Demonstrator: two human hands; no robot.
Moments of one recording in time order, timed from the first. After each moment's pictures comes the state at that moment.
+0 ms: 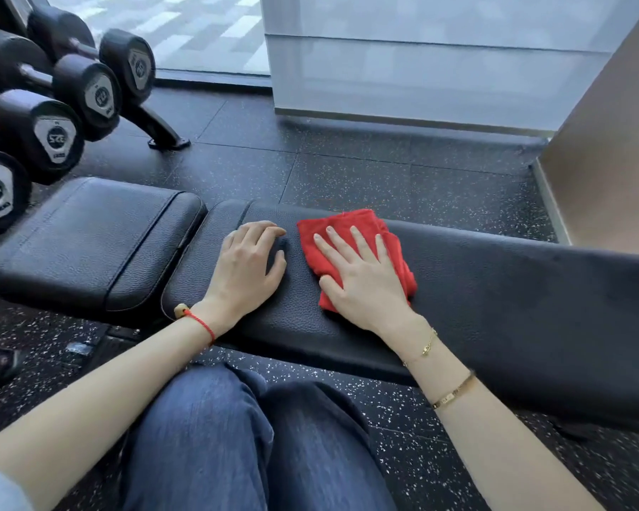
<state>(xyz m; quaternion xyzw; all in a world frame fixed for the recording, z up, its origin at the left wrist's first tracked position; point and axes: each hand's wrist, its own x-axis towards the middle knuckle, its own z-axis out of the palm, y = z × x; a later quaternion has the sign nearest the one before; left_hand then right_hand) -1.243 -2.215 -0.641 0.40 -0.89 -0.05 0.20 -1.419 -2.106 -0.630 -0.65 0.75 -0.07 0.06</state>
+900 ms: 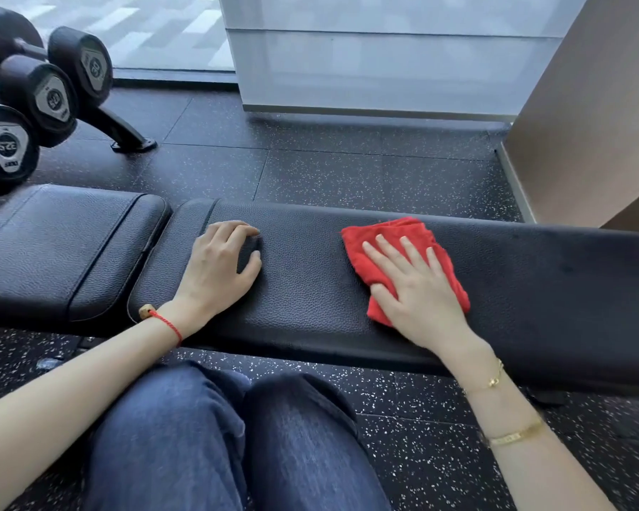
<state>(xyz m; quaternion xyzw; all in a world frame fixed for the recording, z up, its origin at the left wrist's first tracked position) -1.248 -2.207 -0.632 0.38 -0.90 -0.08 0.19 -1.486 -2.019 -0.629 -0.59 0.80 -0.08 0.06</state>
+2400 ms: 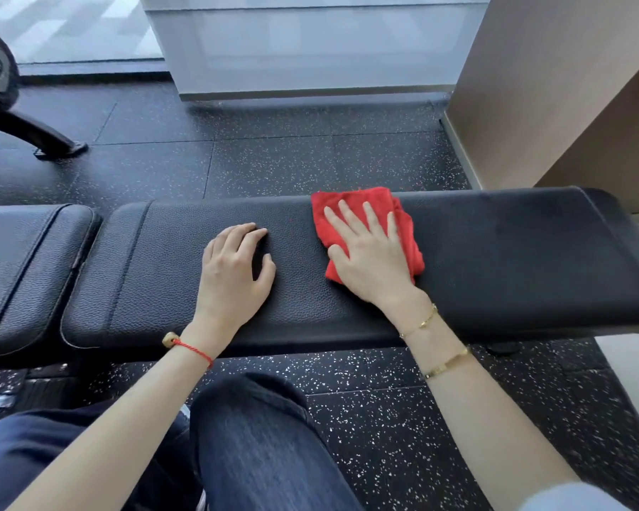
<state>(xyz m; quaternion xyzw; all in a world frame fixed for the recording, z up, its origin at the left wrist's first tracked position) -1.318 -2.147 -0.649 0.36 -0.90 -0.11 0.24 -1.498 -2.035 -0.629 -0.51 0.85 -0.09 0.05</state>
